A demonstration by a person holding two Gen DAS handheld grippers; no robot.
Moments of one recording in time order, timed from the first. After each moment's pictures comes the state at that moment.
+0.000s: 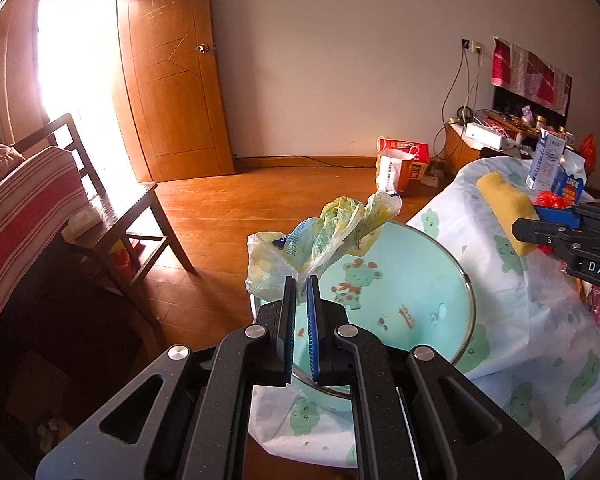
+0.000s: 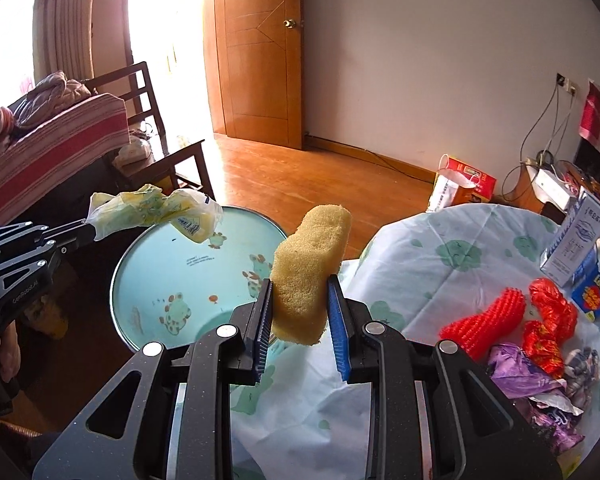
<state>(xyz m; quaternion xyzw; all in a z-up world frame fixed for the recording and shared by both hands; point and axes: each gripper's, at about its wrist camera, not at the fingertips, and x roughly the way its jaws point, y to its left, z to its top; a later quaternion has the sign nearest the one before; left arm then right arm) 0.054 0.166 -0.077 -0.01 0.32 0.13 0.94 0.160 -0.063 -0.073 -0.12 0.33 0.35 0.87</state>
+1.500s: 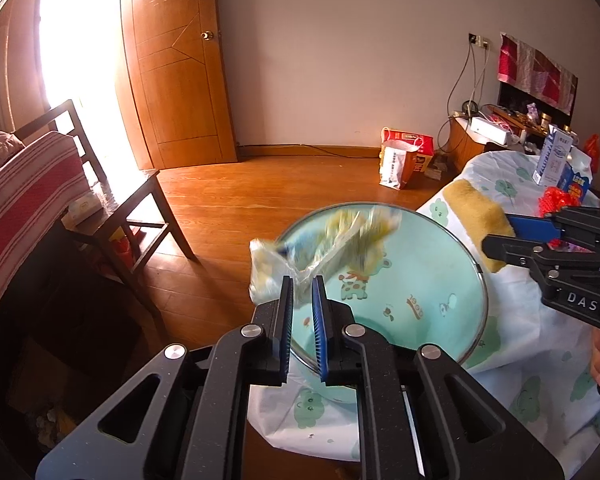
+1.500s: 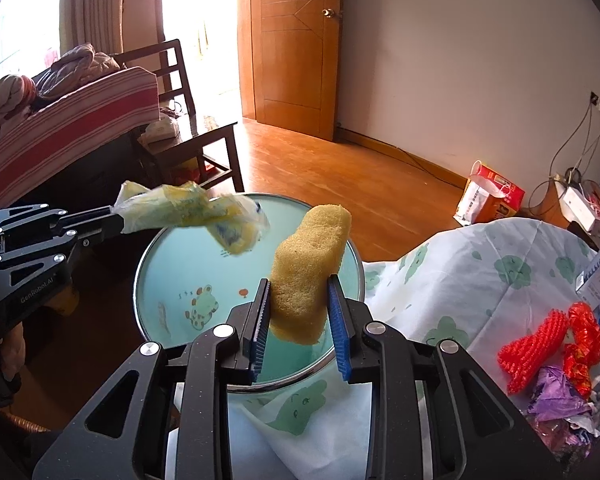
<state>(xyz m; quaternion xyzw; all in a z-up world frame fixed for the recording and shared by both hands) 0.055 0.170 -0.084 -0.02 0.34 0.13 0.93 0.151 -0.016 -0.088 -0.15 0.34 0.39 0.84</state>
